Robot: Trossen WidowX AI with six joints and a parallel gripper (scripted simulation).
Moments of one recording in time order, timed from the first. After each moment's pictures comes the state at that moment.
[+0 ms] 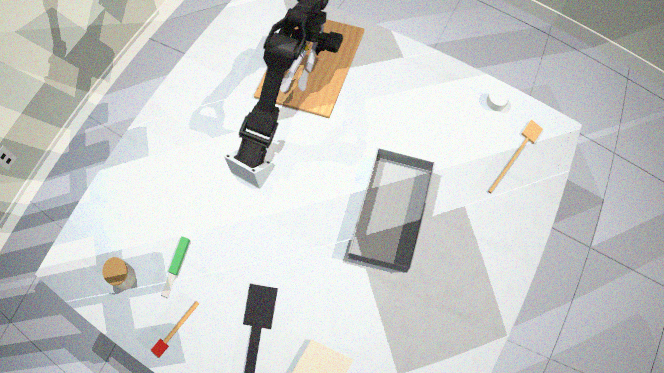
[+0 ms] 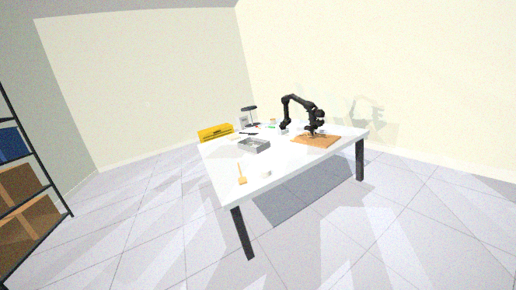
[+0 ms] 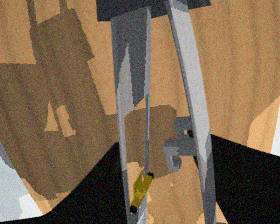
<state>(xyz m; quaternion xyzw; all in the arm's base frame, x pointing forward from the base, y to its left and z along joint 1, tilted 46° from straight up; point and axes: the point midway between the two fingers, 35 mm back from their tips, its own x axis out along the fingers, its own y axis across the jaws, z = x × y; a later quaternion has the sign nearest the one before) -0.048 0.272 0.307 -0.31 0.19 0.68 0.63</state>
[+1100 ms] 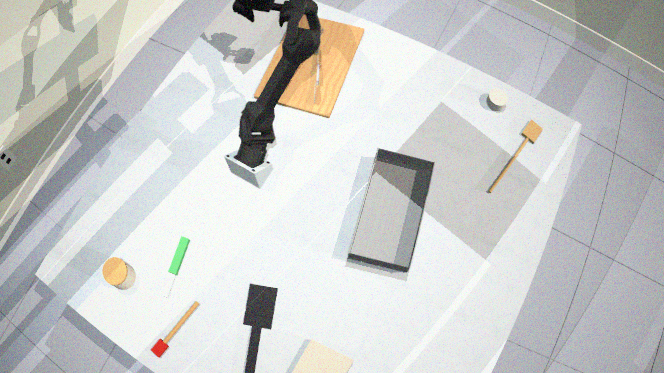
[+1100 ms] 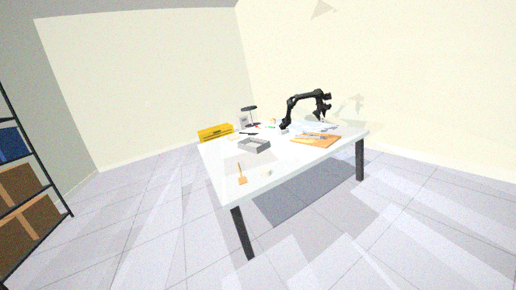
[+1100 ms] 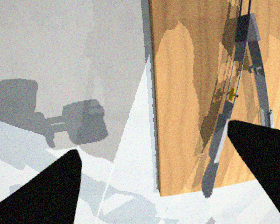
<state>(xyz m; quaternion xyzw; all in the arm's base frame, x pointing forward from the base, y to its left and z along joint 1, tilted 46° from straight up) -0.180 0.185 0.353 -0.32 0.18 0.71 0.61</state>
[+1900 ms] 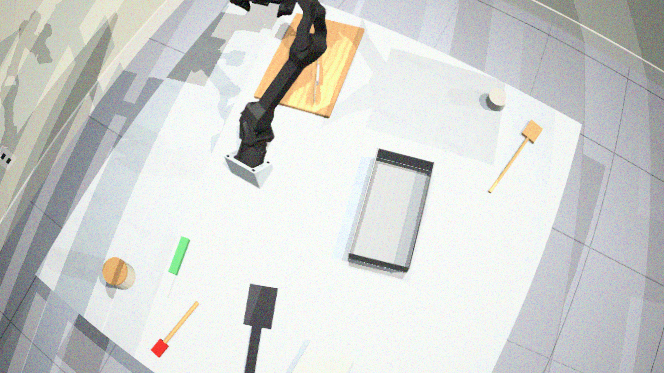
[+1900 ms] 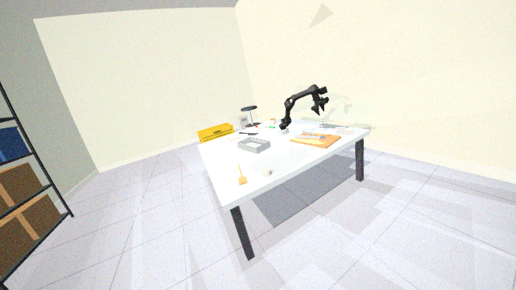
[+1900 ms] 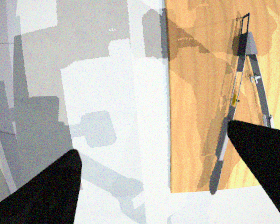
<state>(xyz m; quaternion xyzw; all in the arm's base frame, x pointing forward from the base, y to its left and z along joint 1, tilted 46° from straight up) -0.182 0.147 0.380 -0.28 0.15 0.76 0.57</state>
